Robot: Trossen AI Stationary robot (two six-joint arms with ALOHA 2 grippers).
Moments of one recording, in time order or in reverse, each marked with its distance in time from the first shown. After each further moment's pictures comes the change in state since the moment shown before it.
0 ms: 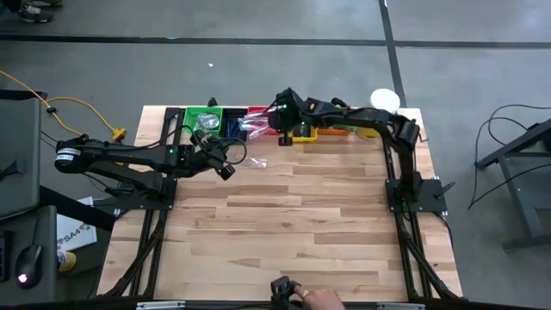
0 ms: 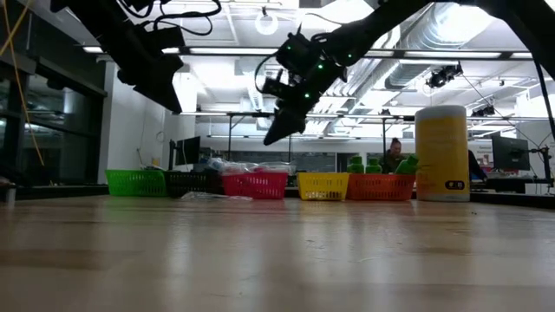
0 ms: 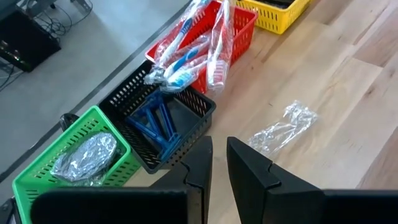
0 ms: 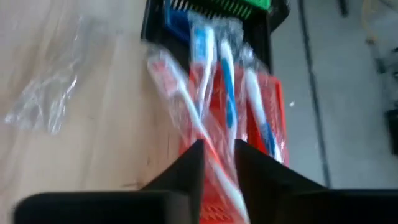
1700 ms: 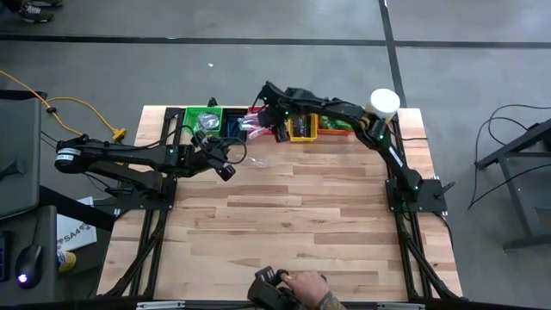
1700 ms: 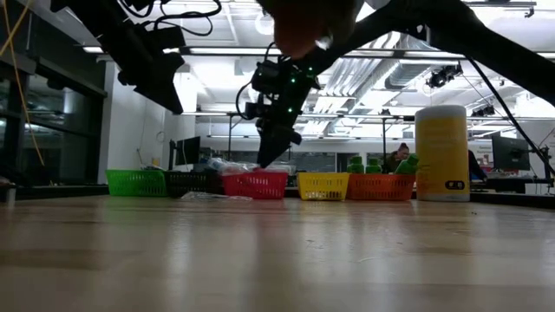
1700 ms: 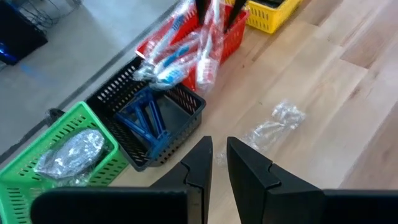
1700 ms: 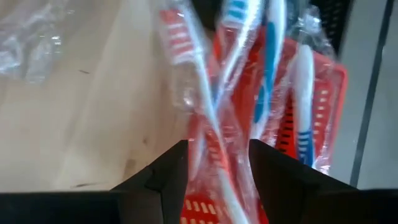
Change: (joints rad) left arm 0.000 0.000 0.001 0.003 0.036 -0.027; right arm -0.032 0.342 0.547 -0.514 -0.061 -0.184
